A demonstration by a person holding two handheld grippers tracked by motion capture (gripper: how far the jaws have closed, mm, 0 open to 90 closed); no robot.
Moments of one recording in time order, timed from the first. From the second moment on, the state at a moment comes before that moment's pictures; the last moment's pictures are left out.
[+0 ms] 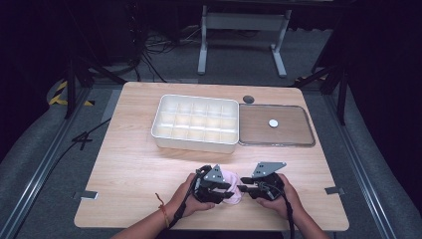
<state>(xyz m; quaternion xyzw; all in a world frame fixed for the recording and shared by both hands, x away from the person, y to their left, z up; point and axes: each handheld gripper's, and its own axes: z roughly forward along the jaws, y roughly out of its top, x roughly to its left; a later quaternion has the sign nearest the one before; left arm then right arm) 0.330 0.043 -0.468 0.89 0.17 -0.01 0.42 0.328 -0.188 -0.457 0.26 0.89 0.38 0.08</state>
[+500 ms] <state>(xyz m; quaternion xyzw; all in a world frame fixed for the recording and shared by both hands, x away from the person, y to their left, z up) 0.337 0.095 -0.456 0.89 0.22 0.04 0.41 0.321 -0.172 -0.446 0.24 0.87 0.42 0.11</state>
